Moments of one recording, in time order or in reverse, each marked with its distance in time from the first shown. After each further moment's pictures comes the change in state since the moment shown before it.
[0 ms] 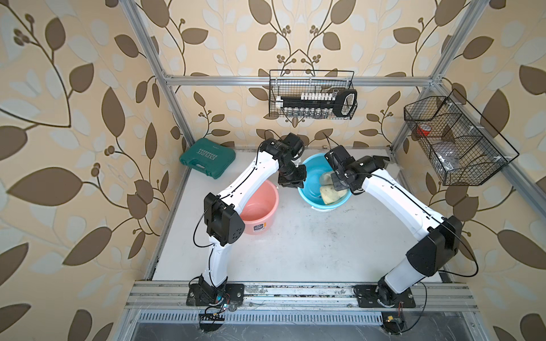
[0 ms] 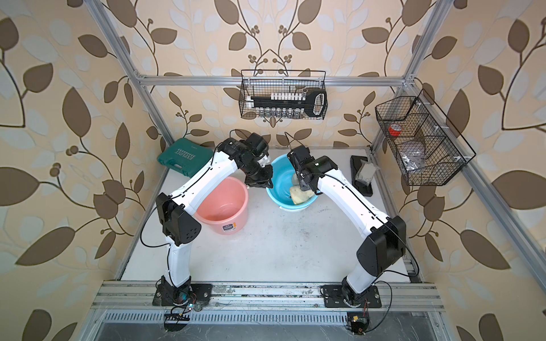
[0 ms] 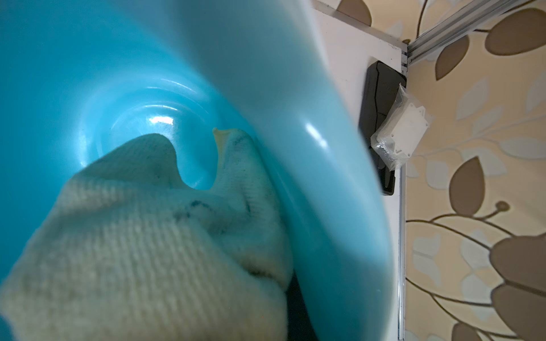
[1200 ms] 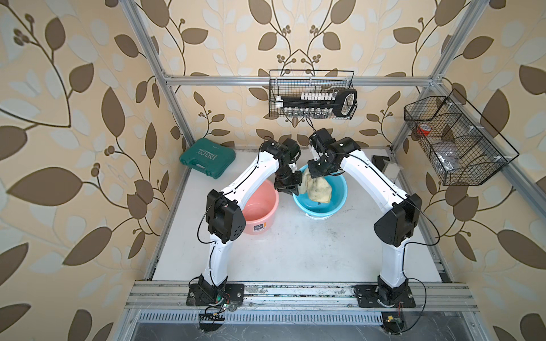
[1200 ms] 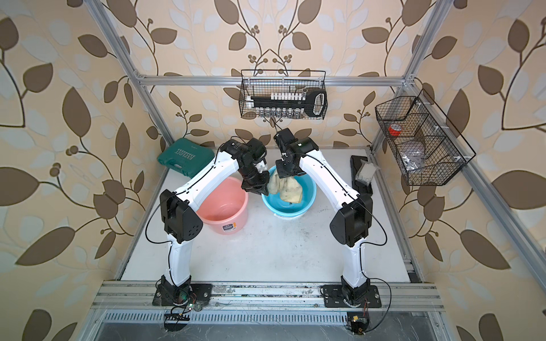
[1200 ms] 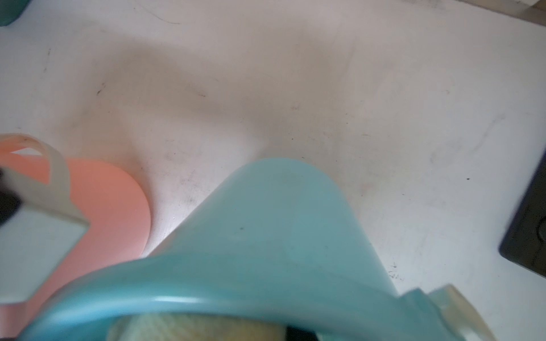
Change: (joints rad) left arm 0.017 0.031 -0.047 -0.080 0.059 0.053; right arm -0.011 0.374 0.489 -0.062 -0.448 0.005
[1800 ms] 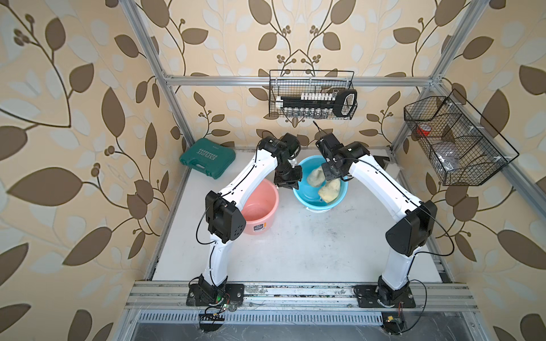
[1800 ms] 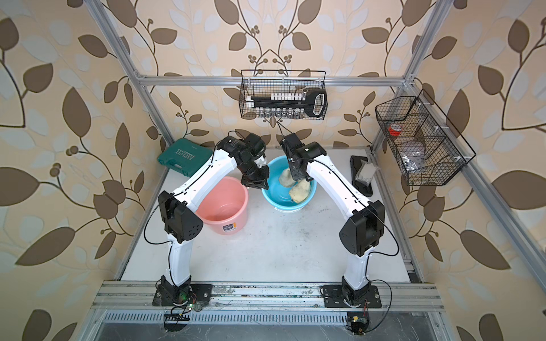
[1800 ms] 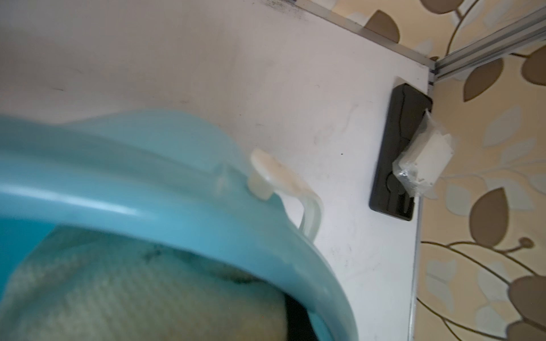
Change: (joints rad) left arm 0.015 0.006 0.099 0.003 -0.058 -0.008; right arm -0.005 -0.146 -0.197 -0.030 0.420 -0.039
